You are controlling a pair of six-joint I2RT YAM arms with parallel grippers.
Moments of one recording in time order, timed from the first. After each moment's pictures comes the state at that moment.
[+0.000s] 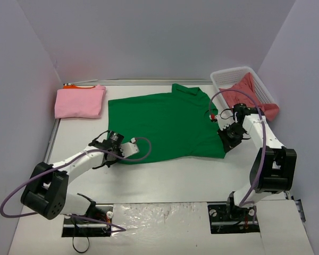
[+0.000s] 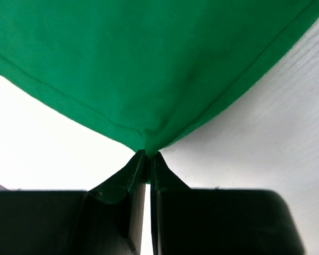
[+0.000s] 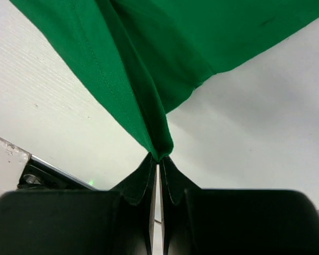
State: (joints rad) left arm -0.45 1.35 0.68 -0.52 -0.13 0.69; right arm -0.06 1.56 1.15 -1.08 -0.24 -0.67
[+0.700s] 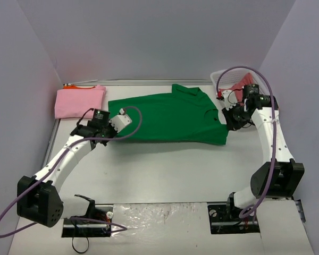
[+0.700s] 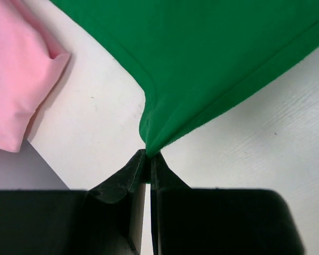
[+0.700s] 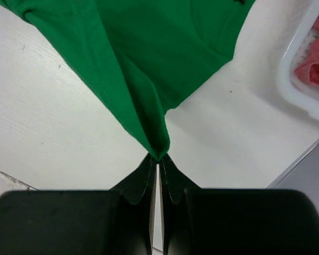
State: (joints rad) left arm -0.32 1.26 0.99 -0.64 -0.04 0.63; right arm -0.06 1.48 1.43 -1.13 -0.28 -0.63
